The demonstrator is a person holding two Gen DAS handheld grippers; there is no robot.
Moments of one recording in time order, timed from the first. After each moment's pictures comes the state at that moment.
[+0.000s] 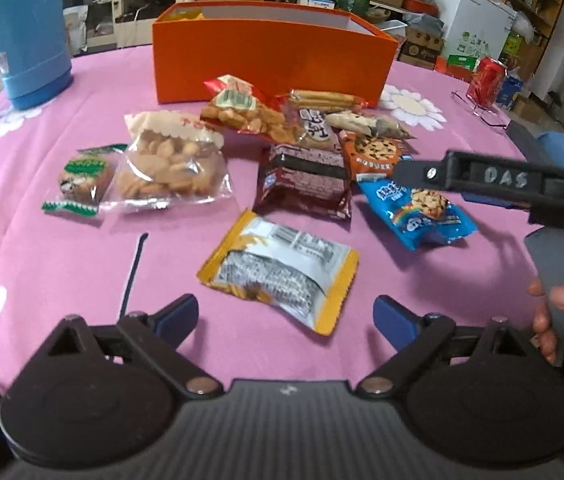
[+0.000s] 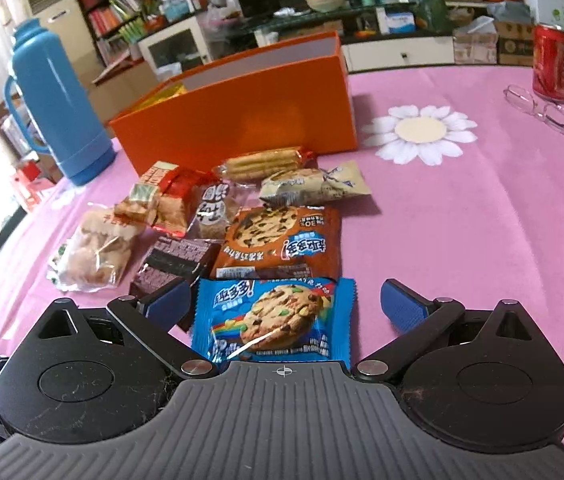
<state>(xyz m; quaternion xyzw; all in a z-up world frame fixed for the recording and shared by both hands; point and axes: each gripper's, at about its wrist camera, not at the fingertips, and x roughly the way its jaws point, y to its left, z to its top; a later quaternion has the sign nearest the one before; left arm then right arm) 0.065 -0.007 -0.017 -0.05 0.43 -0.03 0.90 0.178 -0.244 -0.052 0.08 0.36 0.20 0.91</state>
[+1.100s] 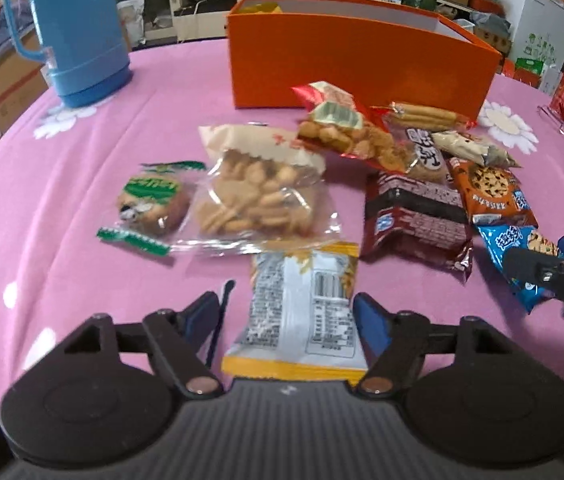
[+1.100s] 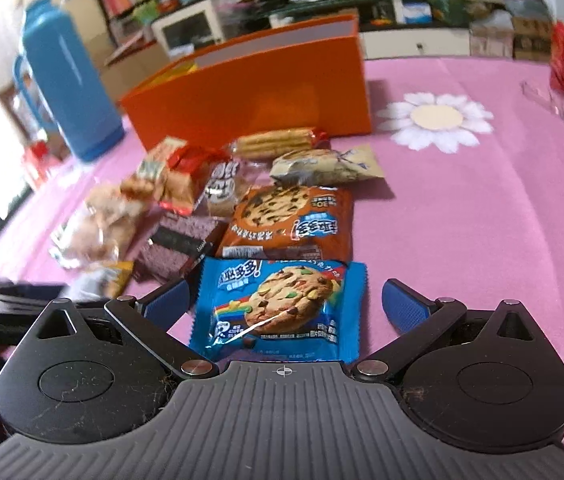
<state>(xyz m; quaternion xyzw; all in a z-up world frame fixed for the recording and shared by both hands) 0.109 0.032 -0.030 -0.04 0.44 0.07 0.89 0.177 -0.233 -0.059 0.03 0.37 0.22 0.90</state>
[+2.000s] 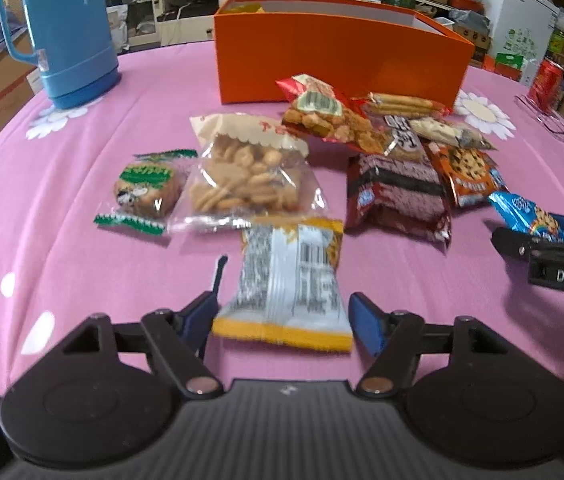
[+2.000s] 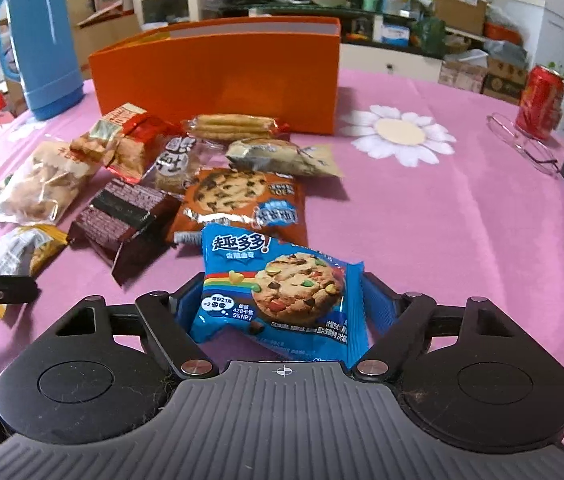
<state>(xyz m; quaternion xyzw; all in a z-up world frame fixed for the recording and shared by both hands) 0.086 0.027 -0.029 -0.03 0.44 0.04 0.90 0.172 -0.233 -0.068 -0.06 0.36 0.16 0.92</state>
